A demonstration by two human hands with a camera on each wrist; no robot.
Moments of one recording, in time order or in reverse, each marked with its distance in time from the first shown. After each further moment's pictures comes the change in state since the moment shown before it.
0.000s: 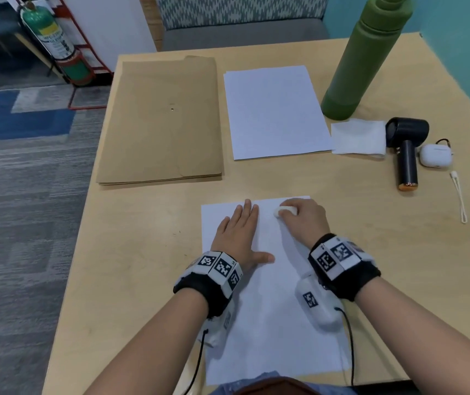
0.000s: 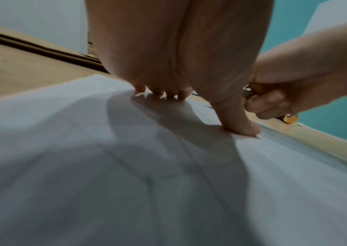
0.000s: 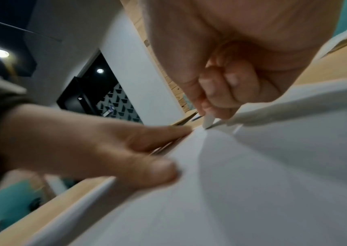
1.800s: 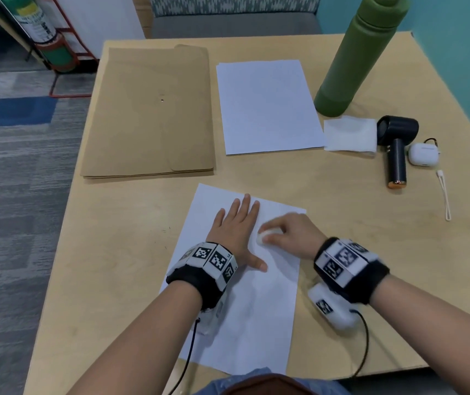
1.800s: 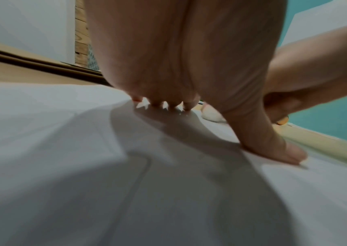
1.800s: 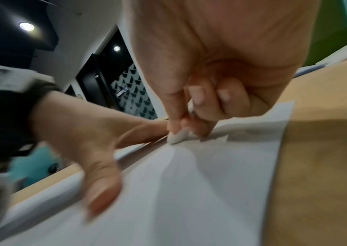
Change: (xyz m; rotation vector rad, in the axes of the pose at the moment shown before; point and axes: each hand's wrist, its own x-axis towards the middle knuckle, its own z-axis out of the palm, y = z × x) left_hand 0.007 0.003 -0.004 0.091 -0.078 0.080; right_hand -0.015 0.010 -0.009 -0.258 -0.387 -0.186
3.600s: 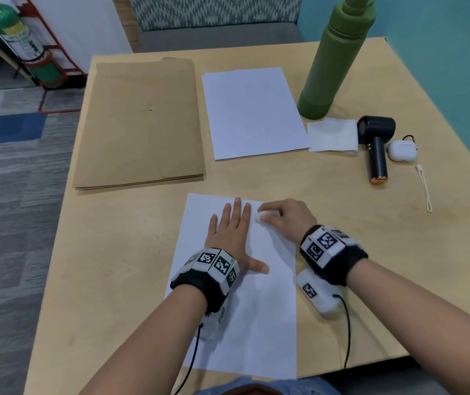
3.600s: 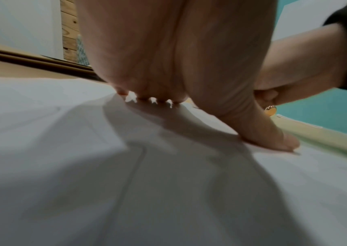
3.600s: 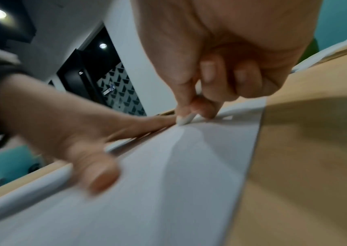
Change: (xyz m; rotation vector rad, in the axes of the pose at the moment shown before) left_hand -0.001 0.013 0.008 0.043 -0.020 -0.078; right_hand 0.009 0.004 -0.011 0.056 0.199 0.062
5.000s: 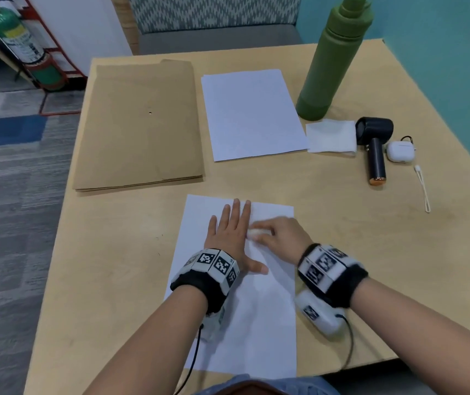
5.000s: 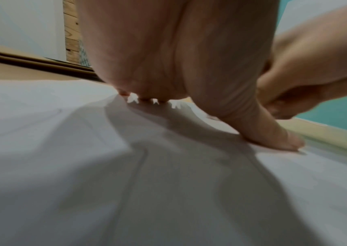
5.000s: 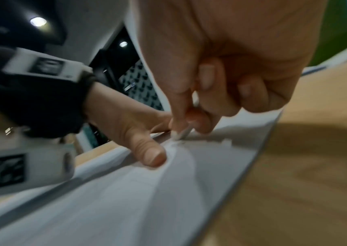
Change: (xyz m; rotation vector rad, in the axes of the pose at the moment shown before) left_hand -0.002 0.002 -0.001 -0.004 0.011 -0.005; right_hand -0.020 0.002 0.019 0.033 -0.080 -0.038
